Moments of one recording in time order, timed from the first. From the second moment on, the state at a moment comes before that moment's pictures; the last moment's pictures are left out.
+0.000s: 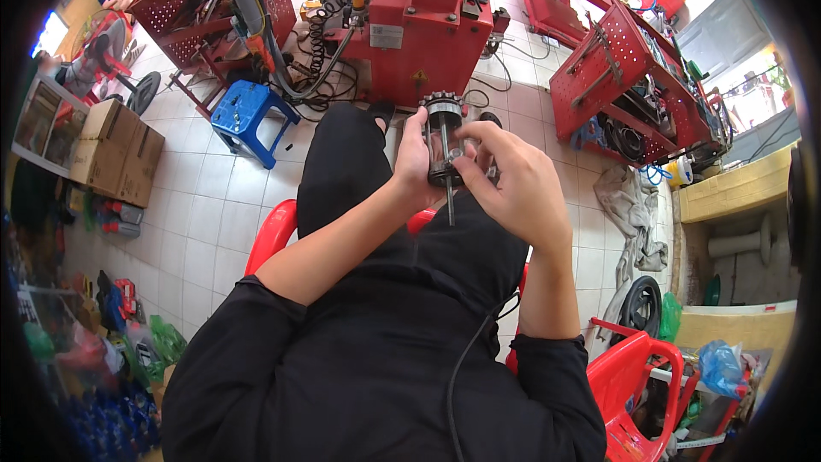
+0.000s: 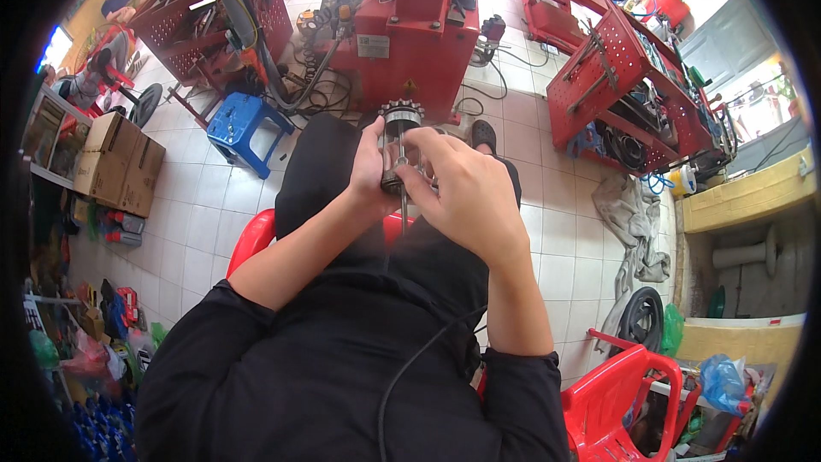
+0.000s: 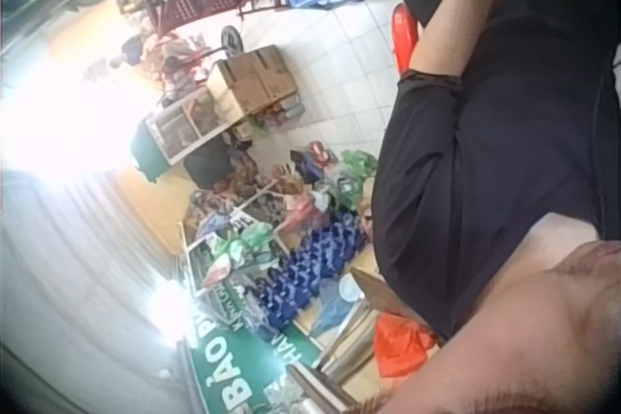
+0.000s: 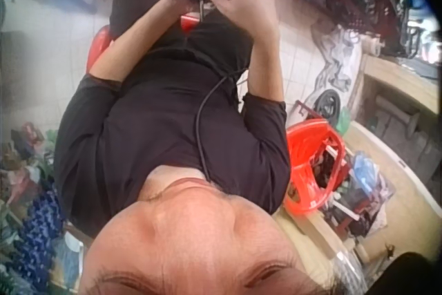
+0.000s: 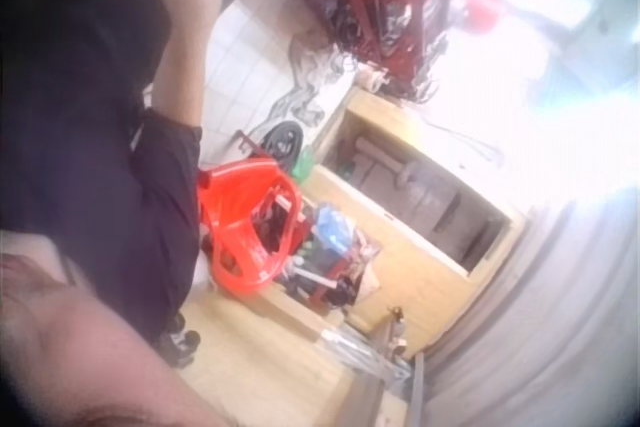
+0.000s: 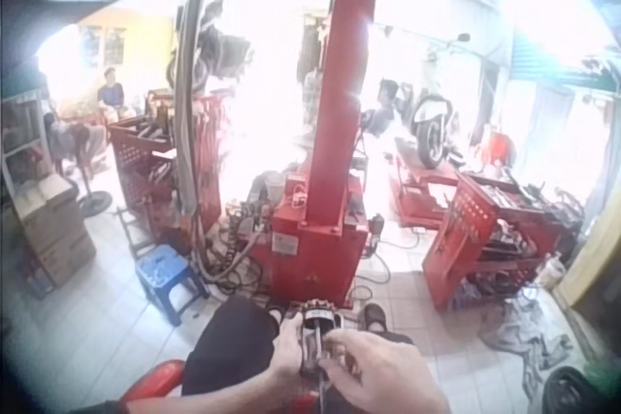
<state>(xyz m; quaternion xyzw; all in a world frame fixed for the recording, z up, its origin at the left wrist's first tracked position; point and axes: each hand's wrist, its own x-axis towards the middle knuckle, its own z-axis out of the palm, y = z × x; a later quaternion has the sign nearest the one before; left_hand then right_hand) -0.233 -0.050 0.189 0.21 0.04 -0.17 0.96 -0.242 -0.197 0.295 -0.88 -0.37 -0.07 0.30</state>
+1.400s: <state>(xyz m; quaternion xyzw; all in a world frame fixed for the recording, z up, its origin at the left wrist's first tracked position) -0.236 -0.061 0.214 0.23 0.11 -0.13 0.96 -0.238 -0.202 0.299 -0.85 -0.39 -0.03 0.36</state>
